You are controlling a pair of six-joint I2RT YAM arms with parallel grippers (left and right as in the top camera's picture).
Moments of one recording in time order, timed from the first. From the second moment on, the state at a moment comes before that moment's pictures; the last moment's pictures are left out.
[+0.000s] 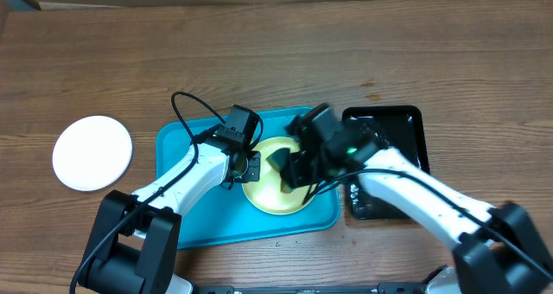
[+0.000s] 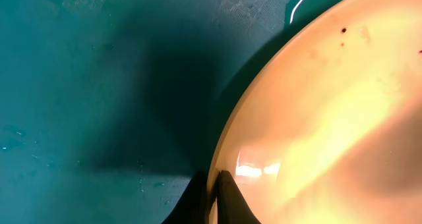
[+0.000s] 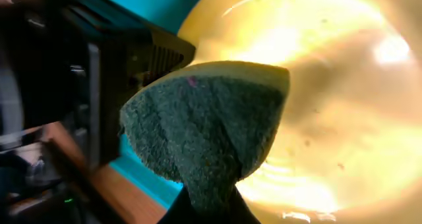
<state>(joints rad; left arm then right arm) -0.39 1.68 0.91 -0.62 -0.02 -0.34 0.69 1.65 1.04 -0.50 -0.42 0.48</state>
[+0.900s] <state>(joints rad) -0.39 1.68 0.91 -0.62 -0.02 -0.34 0.76 1.80 1.07 -0.47 -0.25 0.59</state>
